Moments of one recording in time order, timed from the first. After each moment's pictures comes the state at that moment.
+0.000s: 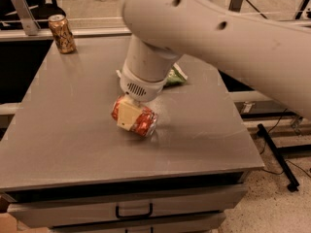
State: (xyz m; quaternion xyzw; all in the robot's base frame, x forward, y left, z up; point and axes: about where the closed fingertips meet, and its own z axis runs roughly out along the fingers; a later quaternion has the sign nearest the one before) arm 0.484 0.053 0.871 -0.58 0.80 0.06 0.16
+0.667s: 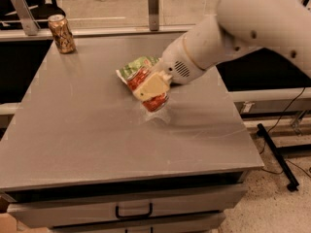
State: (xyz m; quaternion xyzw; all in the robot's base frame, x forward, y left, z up) arm 0.531 0.016 0.911 -0.53 0.76 0.21 0.32
